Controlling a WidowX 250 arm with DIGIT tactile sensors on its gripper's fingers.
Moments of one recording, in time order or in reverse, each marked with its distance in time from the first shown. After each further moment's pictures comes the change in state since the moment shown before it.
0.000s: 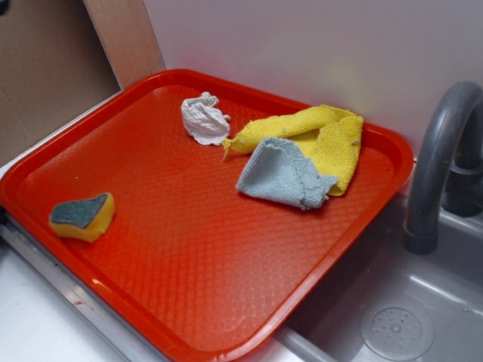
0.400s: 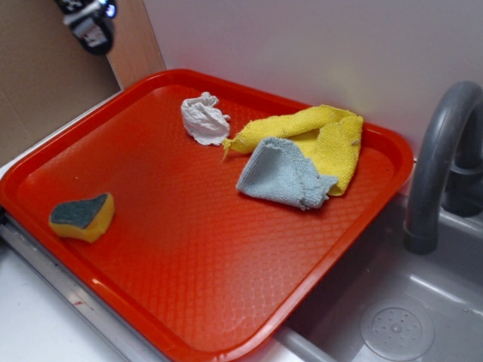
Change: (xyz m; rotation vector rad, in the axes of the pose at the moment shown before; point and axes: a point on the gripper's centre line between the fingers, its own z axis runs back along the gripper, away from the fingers) arm 0.058 -0.055 -0.044 -0.070 -0.064 -0.292
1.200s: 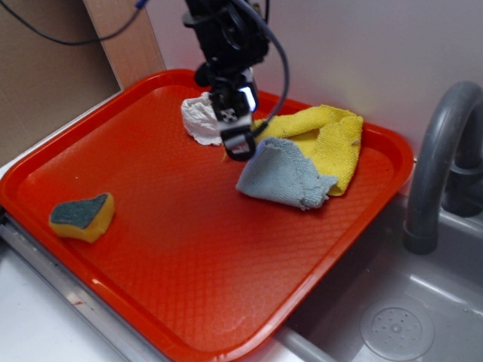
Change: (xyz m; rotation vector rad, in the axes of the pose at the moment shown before) arm 0.055 -0.042 -0.129 -0.076 0.173 -0.157
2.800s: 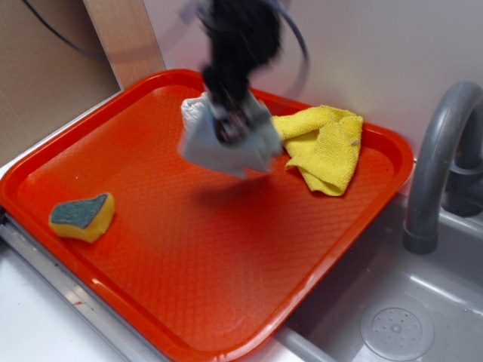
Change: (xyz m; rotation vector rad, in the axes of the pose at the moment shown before) arm -0.026 0.015 0.066 0.201 0.184 0.384
